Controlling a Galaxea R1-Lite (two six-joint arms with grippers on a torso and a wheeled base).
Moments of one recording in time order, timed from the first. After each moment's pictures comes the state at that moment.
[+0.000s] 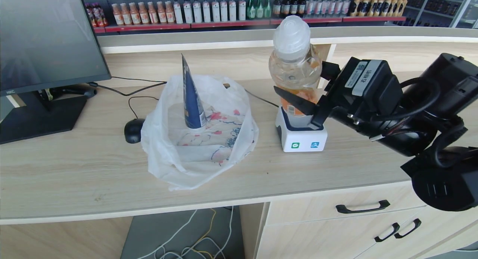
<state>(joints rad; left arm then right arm) 0.00 0.00 0.00 0.00 0.00 0.00 0.50 1.75 -0.91 -1.25 0.50 -0.79</state>
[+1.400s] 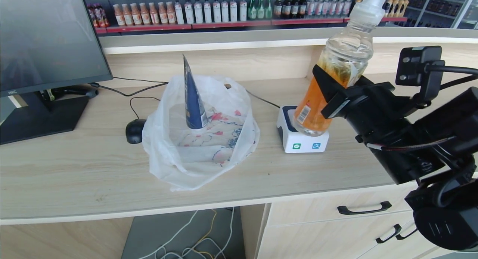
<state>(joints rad) 0.00 0.00 0.00 0.00 0.00 0.00 0.56 1.75 -0.72 -1.57 -0.14 -0.11</state>
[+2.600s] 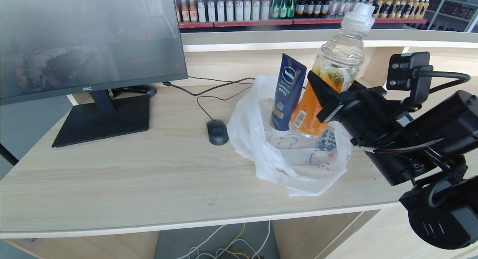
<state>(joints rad) 0.00 0.00 0.00 0.00 0.00 0.00 0.55 1.77 -0.71 -1.57 -0.14 -0.09</state>
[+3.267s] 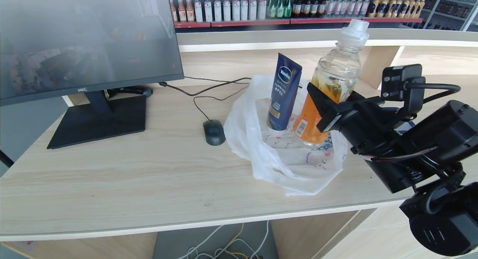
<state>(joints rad) 0.00 0.00 0.00 0.00 0.00 0.00 0.54 1.78 -0.65 -1.57 -0.14 -0.11</state>
